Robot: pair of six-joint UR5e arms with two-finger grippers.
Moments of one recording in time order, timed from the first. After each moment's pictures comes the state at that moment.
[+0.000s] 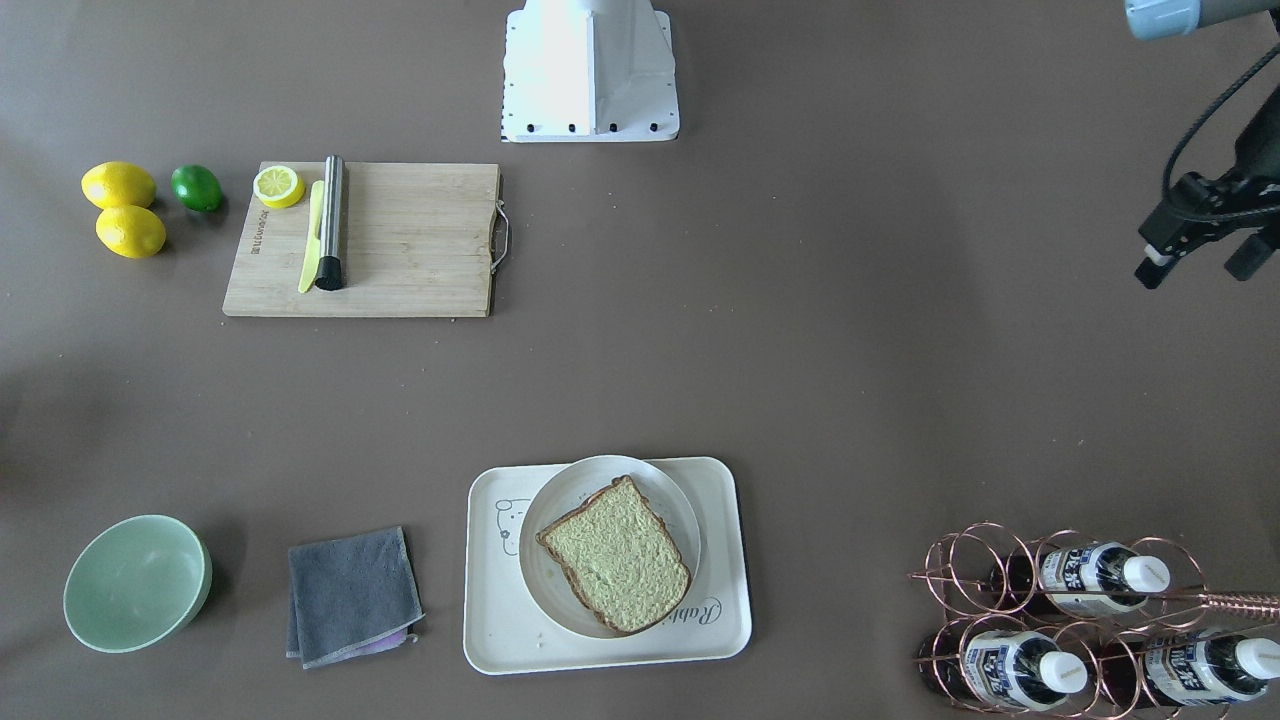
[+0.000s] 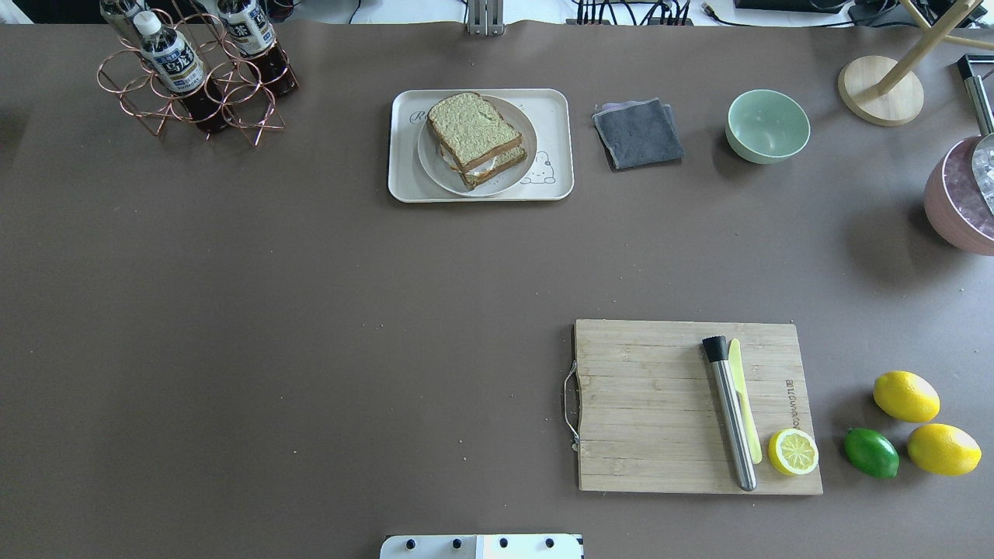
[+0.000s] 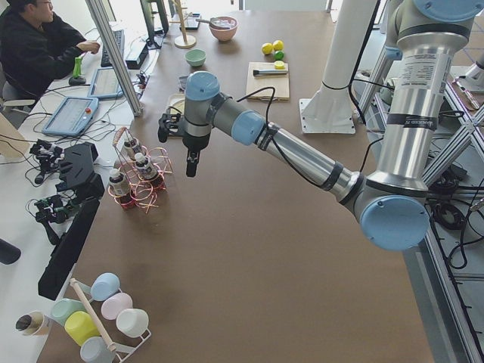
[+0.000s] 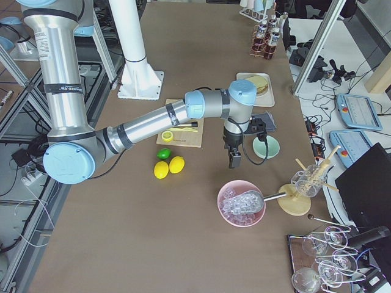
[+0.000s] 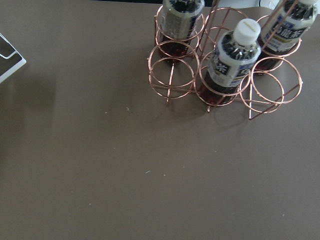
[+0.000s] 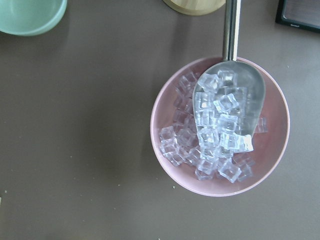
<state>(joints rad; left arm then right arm) -1.47 -1.68 -1.91 -1.56 -2.37 -0.36 1.51 -1.48 1.86 -1.93 2.25 -0.11</state>
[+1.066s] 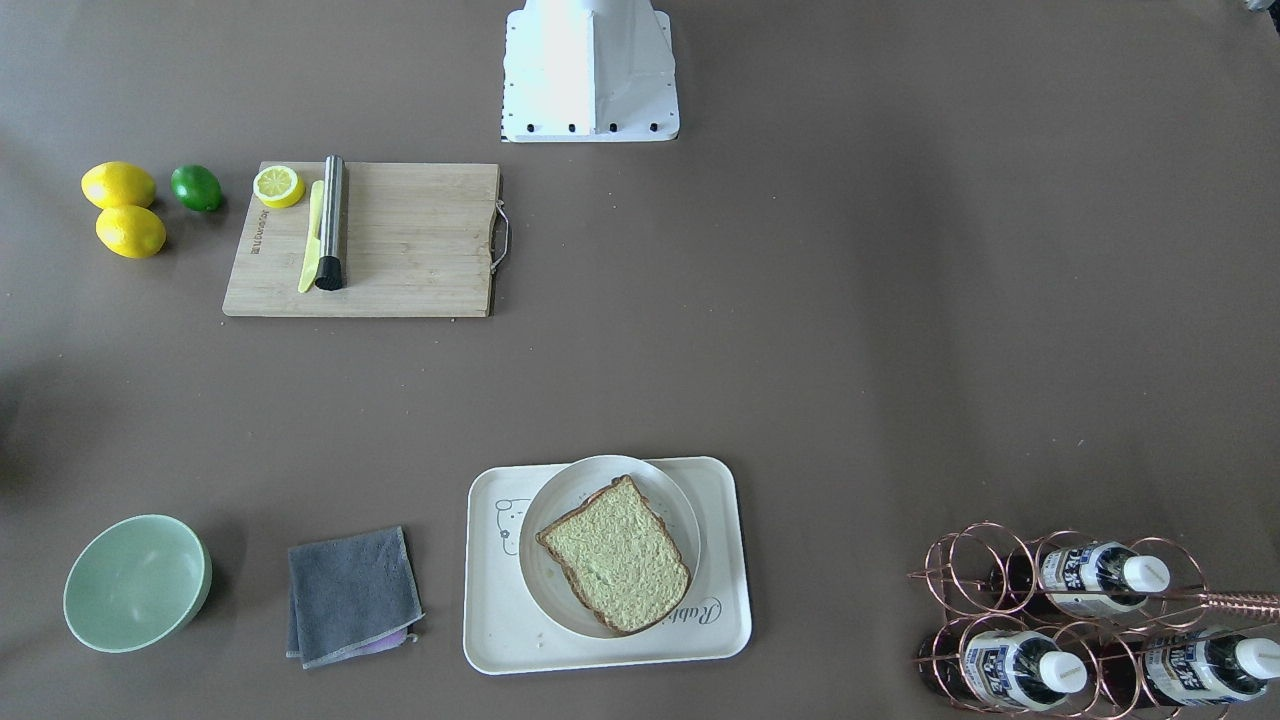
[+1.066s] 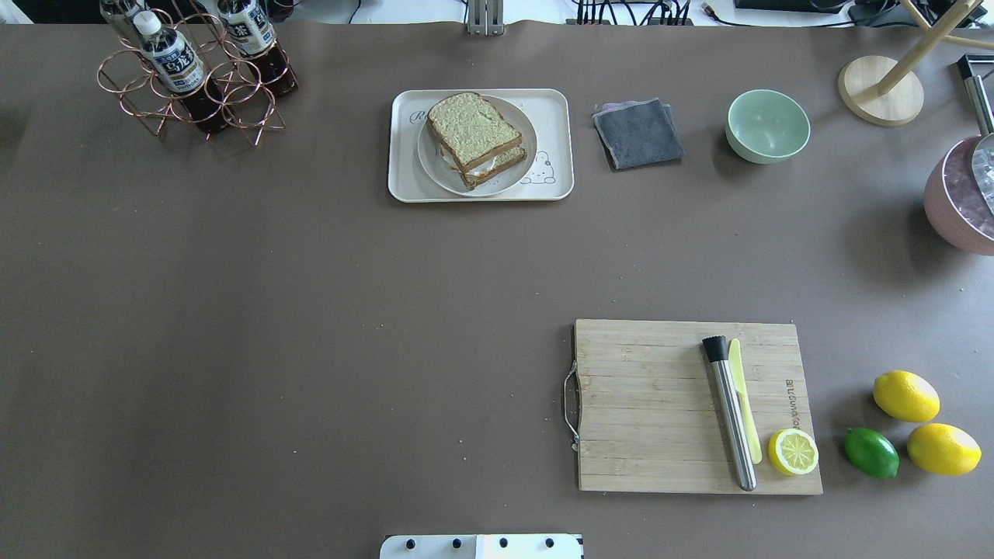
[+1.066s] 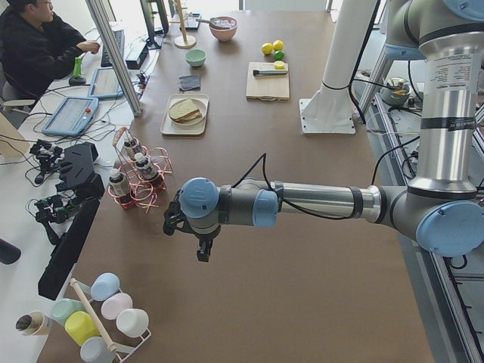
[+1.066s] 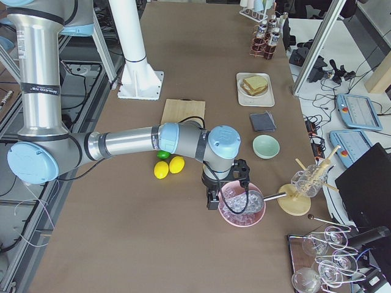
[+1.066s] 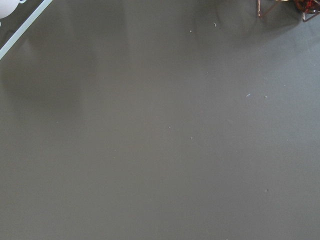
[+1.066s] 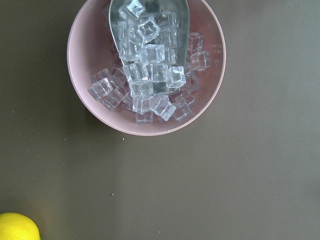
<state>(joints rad) -1.62 -1.54 -1.65 -1.57 -2.50 0.09 1.66 -1.59 1.78 -1.93 2.29 -0.28</state>
